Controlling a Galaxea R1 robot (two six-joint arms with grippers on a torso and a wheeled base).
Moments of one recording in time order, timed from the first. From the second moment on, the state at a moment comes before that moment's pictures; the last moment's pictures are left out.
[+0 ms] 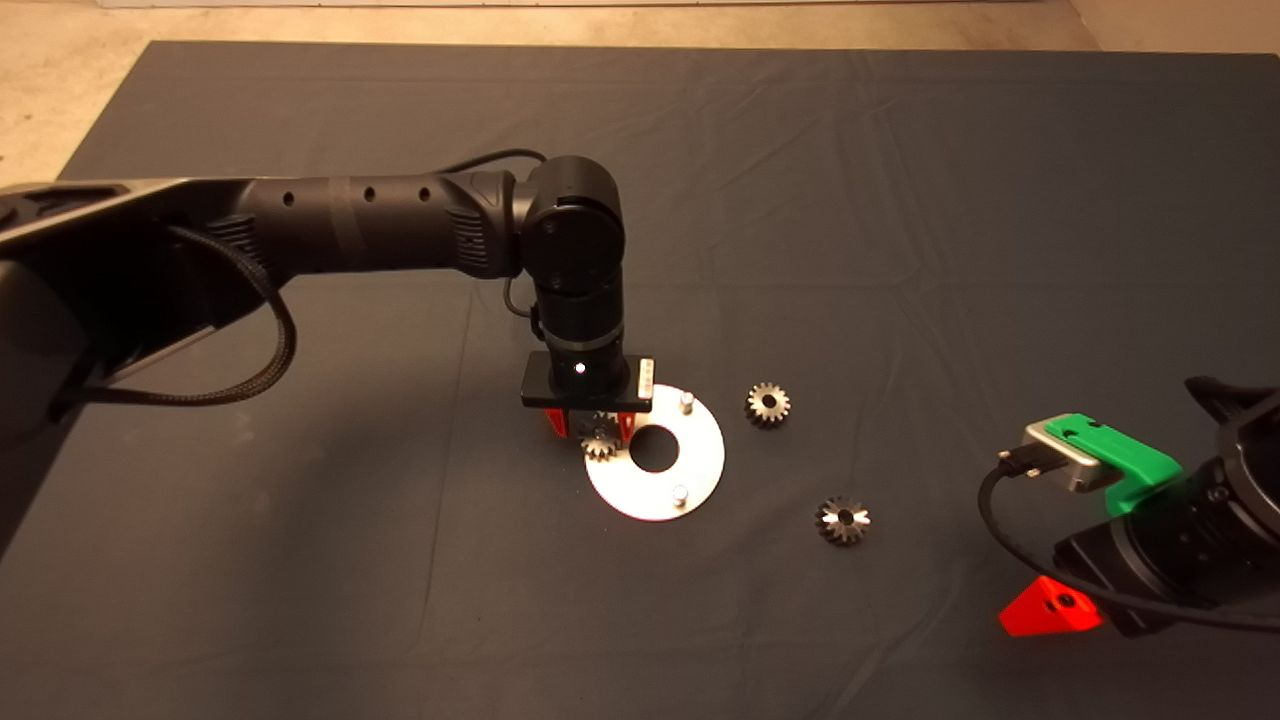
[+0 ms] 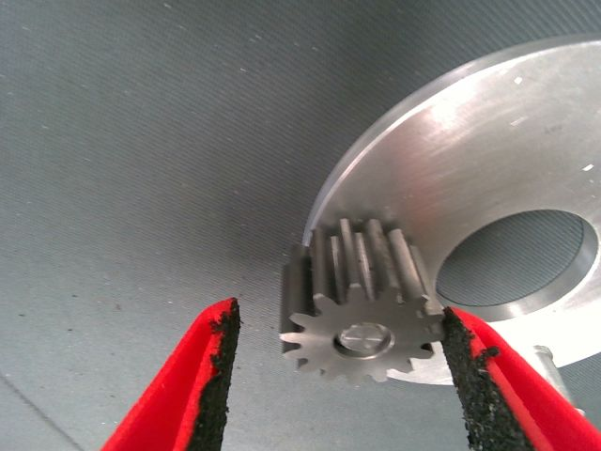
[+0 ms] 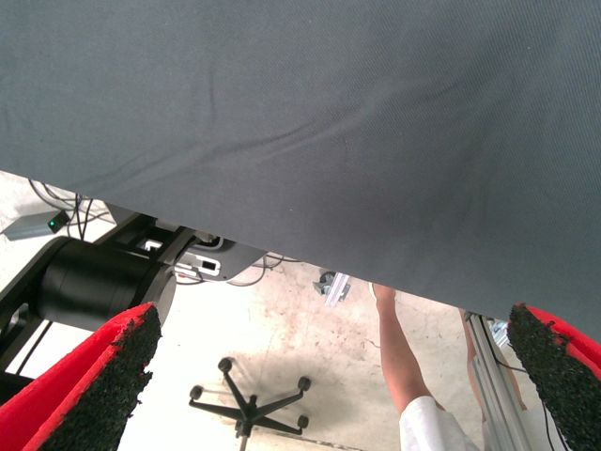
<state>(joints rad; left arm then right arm) -0.35 2.79 -1.28 0.16 1.52 -1.45 0.45 2.12 -0.40 -0.01 -1.53 1.48</state>
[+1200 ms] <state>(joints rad) -0.43 2.34 -0.77 0.14 1.52 -1.48 0.45 2.13 -0.47 -0.01 -1.53 1.37</state>
